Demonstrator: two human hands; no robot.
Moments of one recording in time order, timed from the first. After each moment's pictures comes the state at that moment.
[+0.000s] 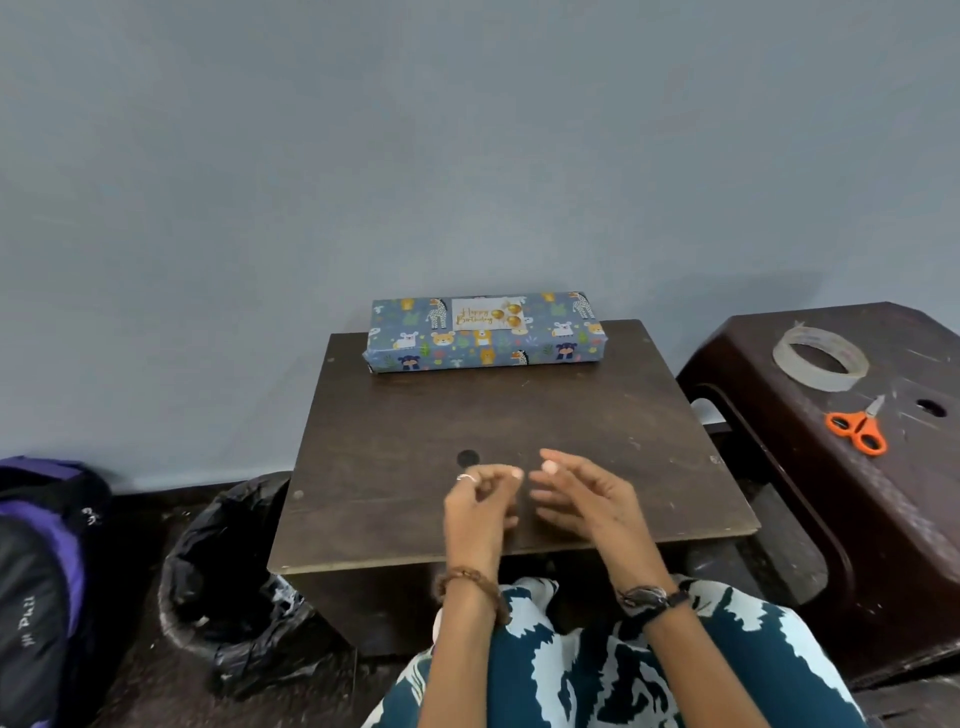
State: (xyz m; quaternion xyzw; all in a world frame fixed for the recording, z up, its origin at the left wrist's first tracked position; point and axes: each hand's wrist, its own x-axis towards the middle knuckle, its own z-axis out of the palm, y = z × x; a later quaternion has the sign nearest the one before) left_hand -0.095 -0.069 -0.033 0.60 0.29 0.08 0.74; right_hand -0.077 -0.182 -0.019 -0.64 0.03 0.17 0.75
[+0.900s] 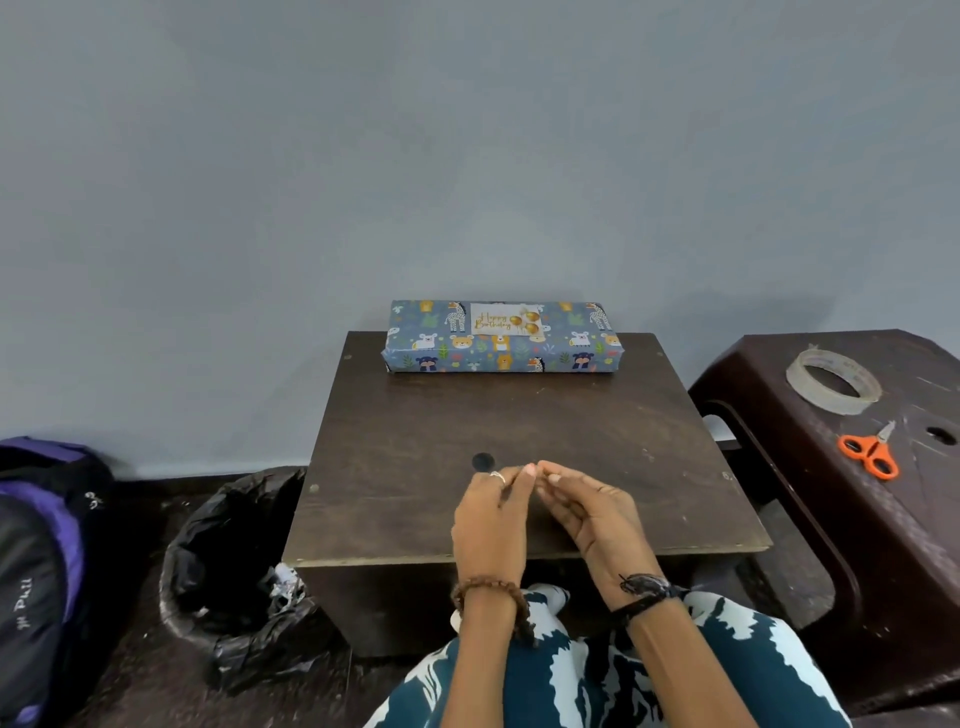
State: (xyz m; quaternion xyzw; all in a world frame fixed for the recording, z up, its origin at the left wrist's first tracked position) left_hand -0.107 -0.067 -0.027 0.77 0.25 0.11 0.58; right_hand -0.072 -0.162 -0.026 -0.50 0.10 0.18 0.84
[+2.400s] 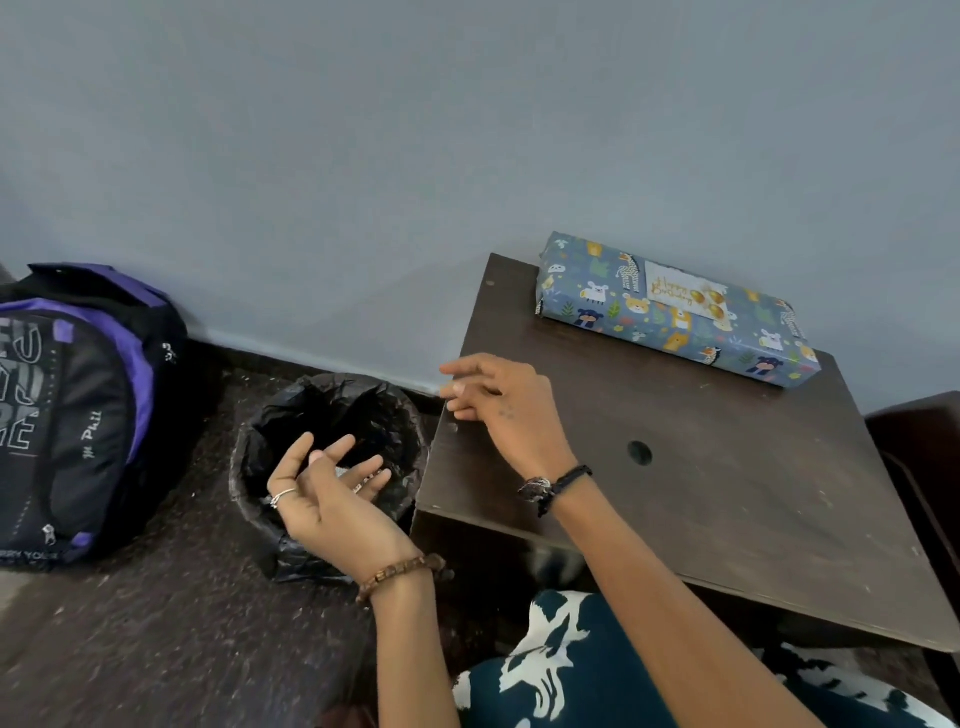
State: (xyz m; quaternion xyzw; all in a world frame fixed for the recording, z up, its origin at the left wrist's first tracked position) left_hand -0.168 0.100 -0.065 0.27 0.51 0.53 0.62; right_hand -0.065 0.048 -0.032 -0.79 -0.27 0.19 0.51
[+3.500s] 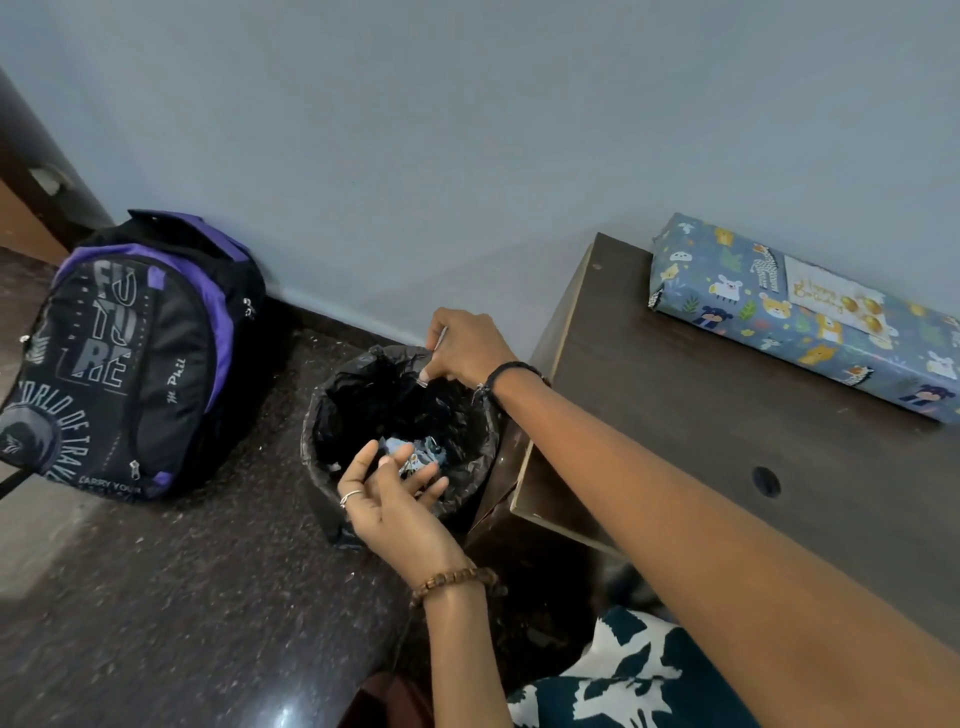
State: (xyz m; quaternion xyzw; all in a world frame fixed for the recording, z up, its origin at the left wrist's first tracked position) left_hand -0.178 0.125 -0.103 0.20 0.57 0.47 0.64; right_hand -0.036 0.191 -0.097 -0.85 -0.37 0.27 0.24
